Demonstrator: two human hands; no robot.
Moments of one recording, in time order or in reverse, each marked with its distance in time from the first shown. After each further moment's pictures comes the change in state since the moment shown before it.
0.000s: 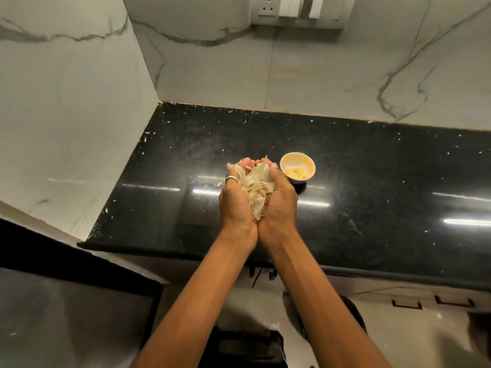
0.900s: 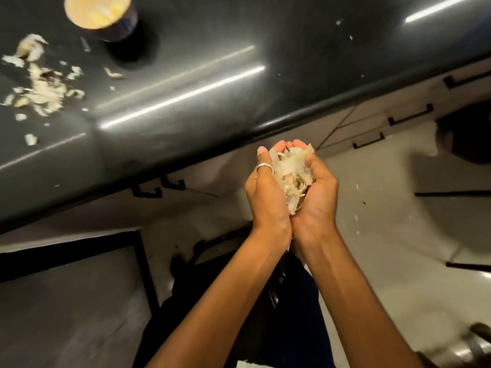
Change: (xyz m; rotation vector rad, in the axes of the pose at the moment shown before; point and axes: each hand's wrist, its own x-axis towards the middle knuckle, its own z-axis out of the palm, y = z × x) left_hand -0.124 -0.338 -0.023 0.442 0.053 -0.416; right_hand -0.095 -0.092 -0.343 0.339 0.511 -0.010
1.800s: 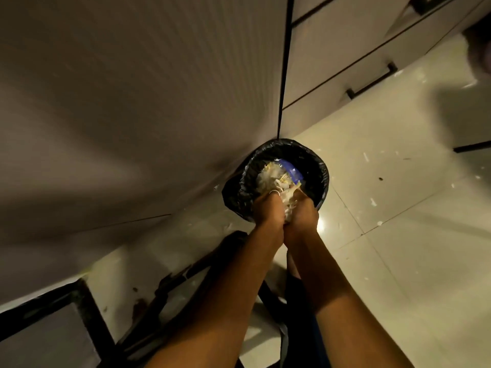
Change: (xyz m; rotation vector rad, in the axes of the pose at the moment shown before) left_hand 0.291 -0.337 -0.059 0.665 0.296 -0.378; right_hand 0.293 0.034 -0.309 -0.019 0.653 0.046
